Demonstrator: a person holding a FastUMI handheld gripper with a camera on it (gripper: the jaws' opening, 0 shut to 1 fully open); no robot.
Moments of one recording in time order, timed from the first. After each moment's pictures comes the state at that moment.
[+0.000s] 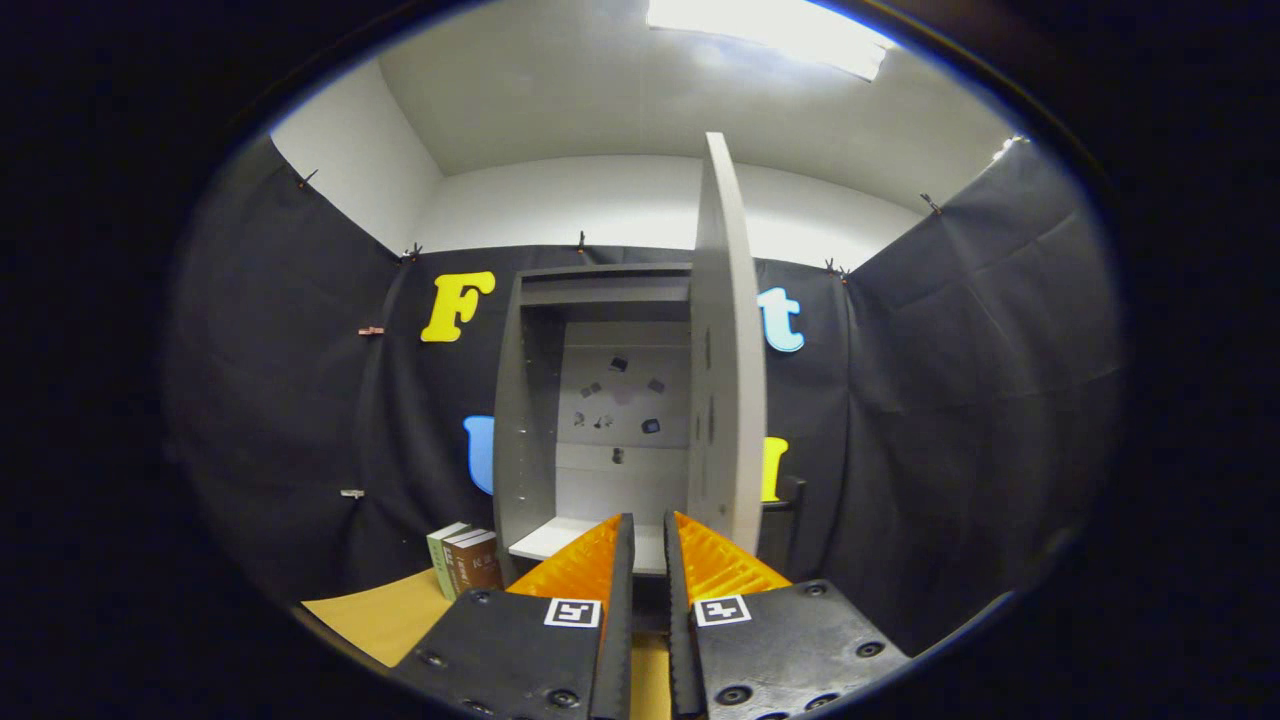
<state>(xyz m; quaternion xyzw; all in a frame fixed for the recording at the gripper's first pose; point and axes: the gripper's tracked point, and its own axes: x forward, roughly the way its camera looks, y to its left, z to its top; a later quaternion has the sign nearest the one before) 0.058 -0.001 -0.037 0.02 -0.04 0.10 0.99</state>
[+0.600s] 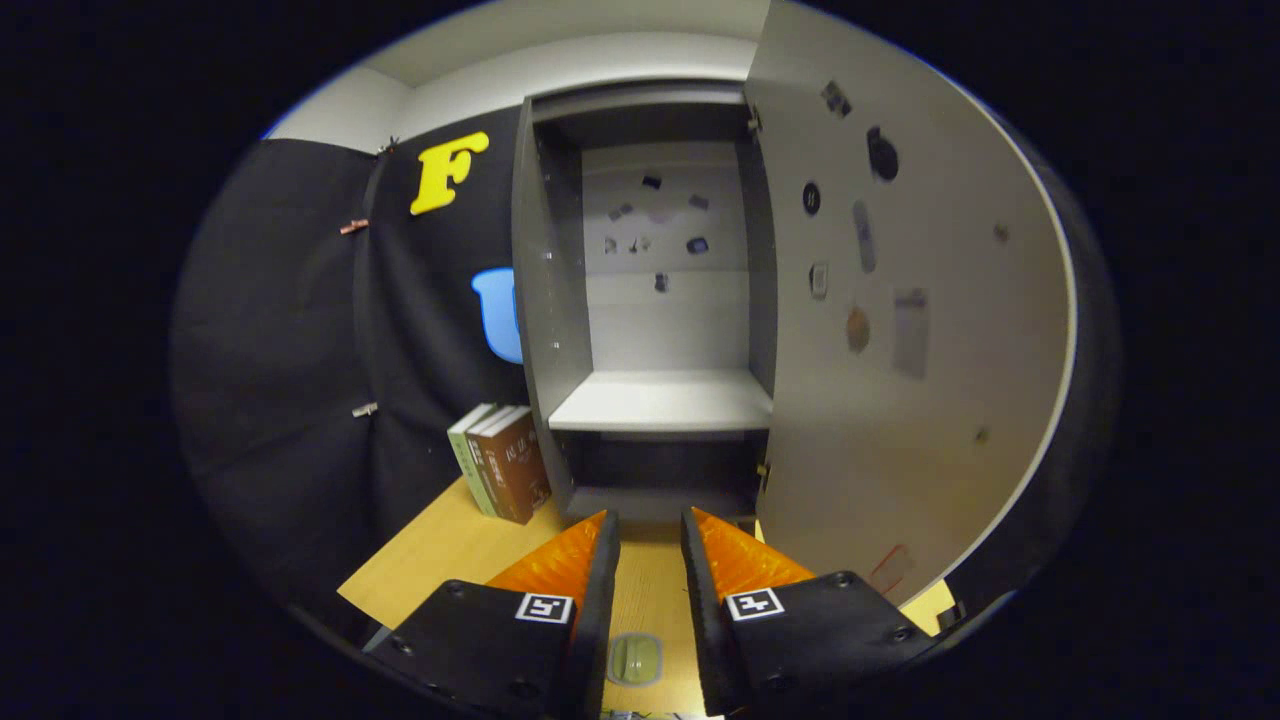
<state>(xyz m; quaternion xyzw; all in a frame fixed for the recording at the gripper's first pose) 0.081 0.081 -0.205 0.03 0.22 0.09 0.97</state>
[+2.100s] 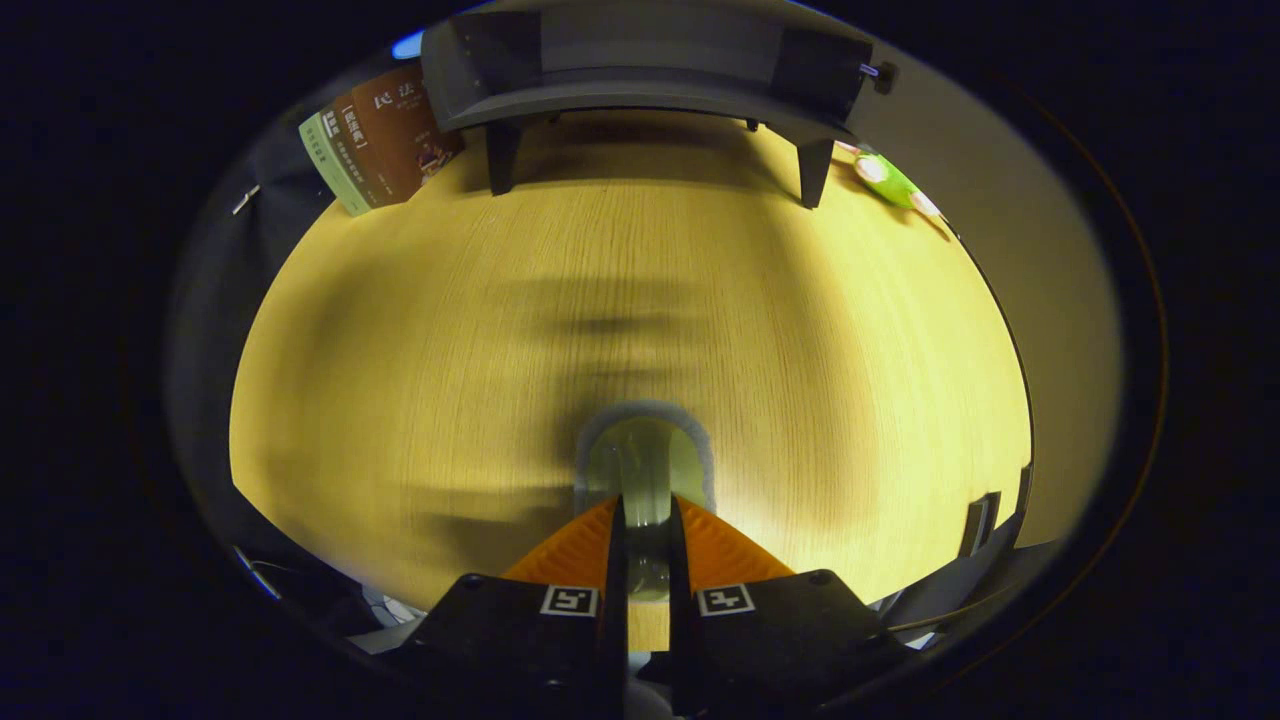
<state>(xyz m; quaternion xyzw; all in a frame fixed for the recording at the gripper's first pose) 0.008 0.068 -0.532 -0.03 0.60 0.02 0.80</state>
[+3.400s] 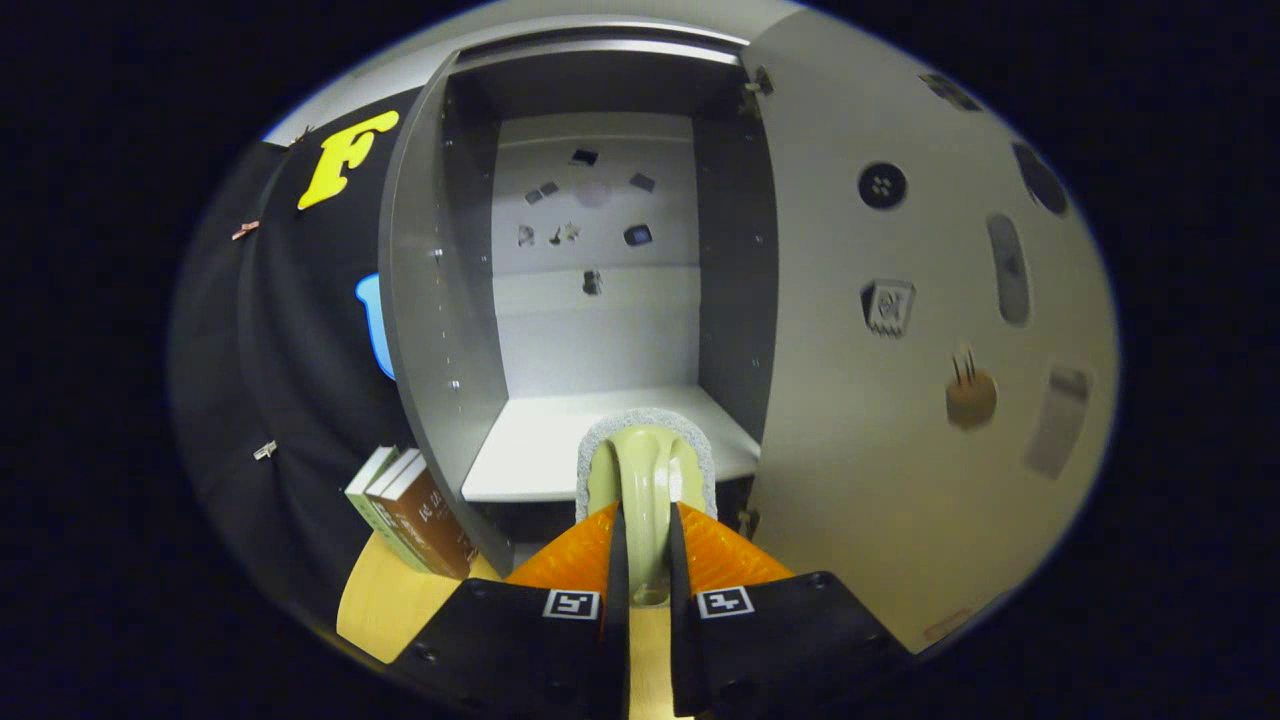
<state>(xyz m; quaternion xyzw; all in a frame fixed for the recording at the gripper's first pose) 0.243 0.065 -0.116 0.02 0.18 -0.03 0.98</state>
